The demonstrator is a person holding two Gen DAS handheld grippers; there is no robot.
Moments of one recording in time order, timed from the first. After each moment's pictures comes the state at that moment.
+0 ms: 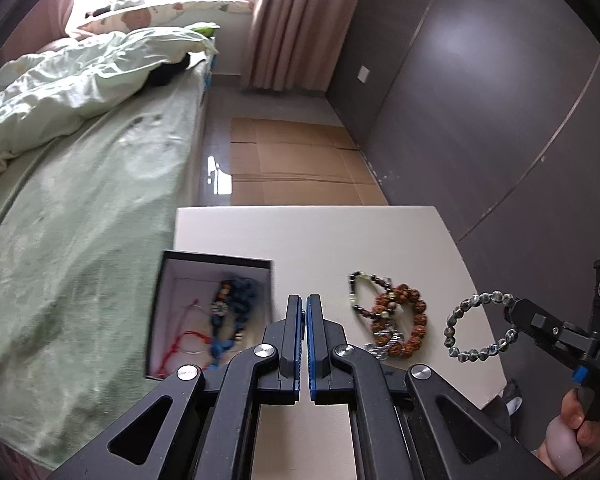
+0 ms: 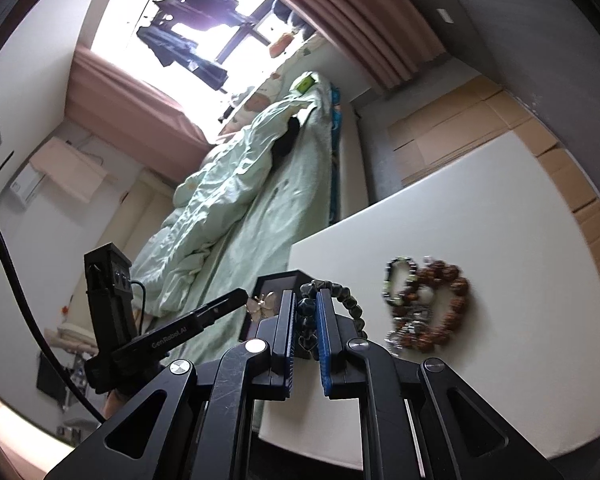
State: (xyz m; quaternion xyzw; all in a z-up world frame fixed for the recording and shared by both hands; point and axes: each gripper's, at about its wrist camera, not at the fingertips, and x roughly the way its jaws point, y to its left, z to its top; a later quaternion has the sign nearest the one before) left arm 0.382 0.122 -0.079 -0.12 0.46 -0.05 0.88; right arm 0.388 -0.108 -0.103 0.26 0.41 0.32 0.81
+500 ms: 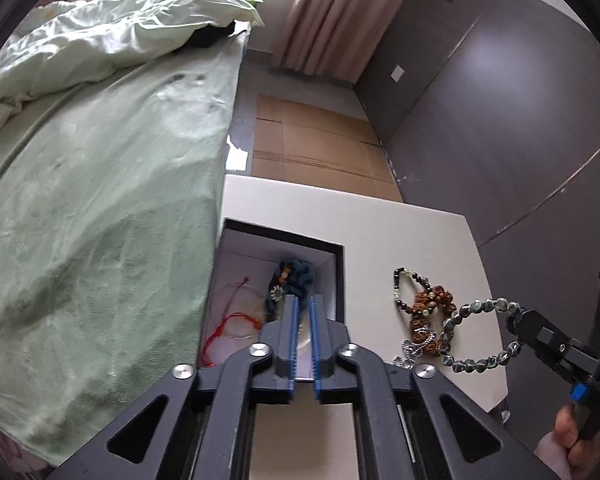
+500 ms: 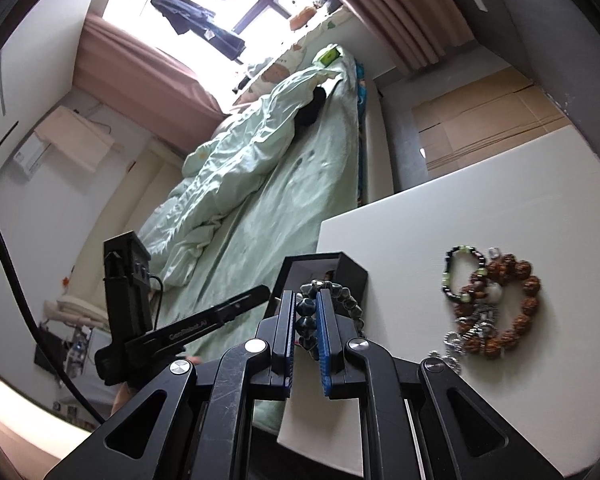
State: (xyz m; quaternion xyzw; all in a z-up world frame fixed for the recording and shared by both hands) left arm 0.381 0.179 -0.109 -0.19 0.48 -0.03 0.86; right arm 0.396 -0.035 -0.105 0.23 0.43 0.36 0.80
